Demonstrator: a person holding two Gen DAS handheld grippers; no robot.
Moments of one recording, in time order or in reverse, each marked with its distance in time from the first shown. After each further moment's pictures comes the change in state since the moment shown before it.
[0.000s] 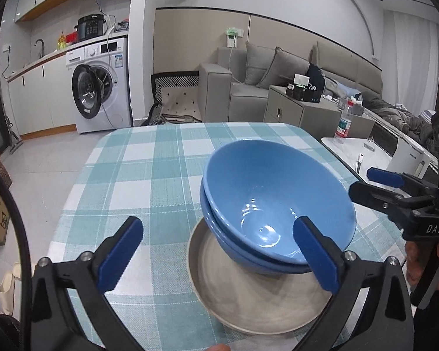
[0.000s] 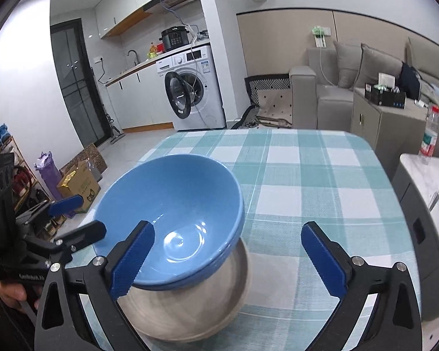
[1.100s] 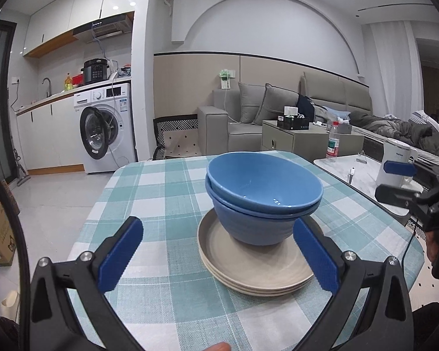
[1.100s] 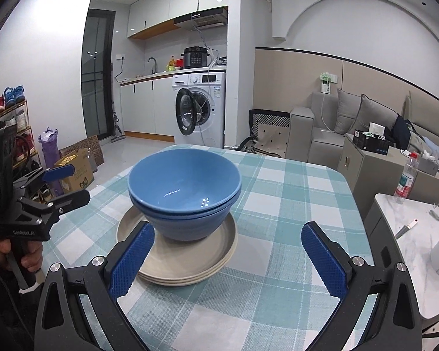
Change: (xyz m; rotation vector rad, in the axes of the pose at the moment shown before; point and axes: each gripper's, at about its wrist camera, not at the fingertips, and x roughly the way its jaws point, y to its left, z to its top) left arm -0.072 -0.005 -0.060 0.072 -0.233 0.022; right arm -0.097 0.028 -0.067 -0.191 -0.146 -0.056
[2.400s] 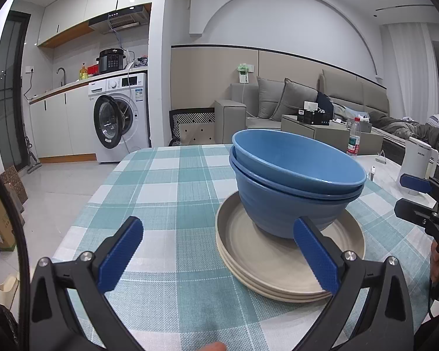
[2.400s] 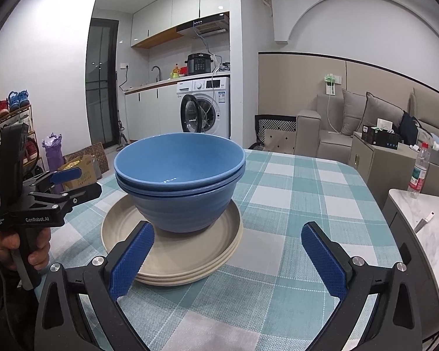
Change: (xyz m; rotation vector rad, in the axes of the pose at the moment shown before) left arm 0.041 0.009 -0.028 -0.040 0.012 0.081; right arm 0.045 -0.009 -0.041 0.028 -0.052 0.035
